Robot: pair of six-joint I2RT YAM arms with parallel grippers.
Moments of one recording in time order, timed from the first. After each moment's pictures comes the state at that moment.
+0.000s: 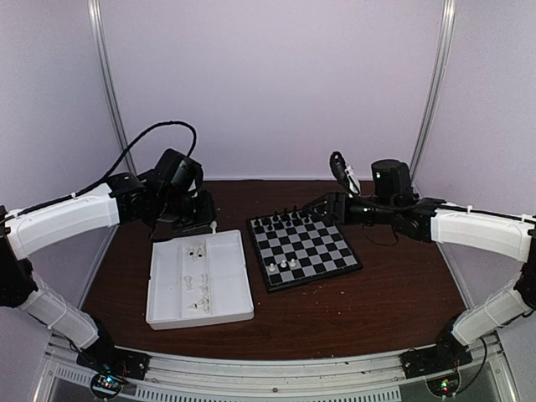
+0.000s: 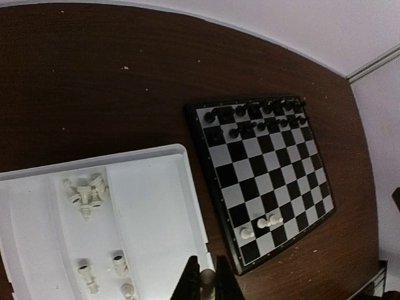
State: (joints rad) left arm -0.78 1.42 1.23 -0.60 -0.20 -0.76; right arm 0.60 1.37 0.95 0.03 -0.39 0.49
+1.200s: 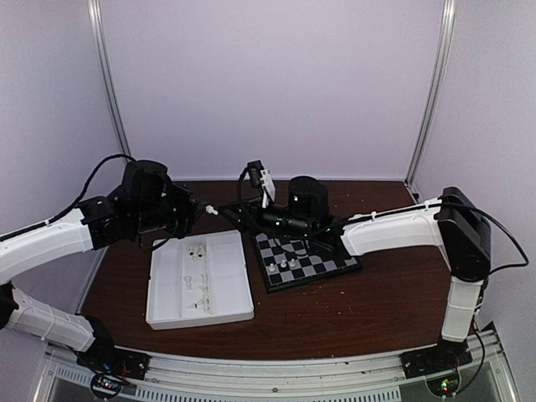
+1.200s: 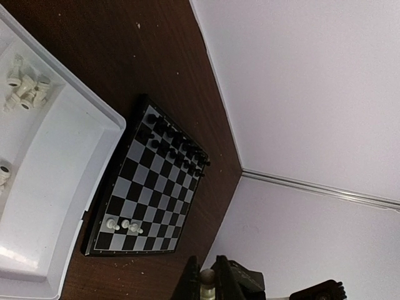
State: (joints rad) left arm -0.75 1.19 0.98 -0.26 -0.19 -1.65; right arm 0.96 1.91 1.27 0.62 -0.23 0.47
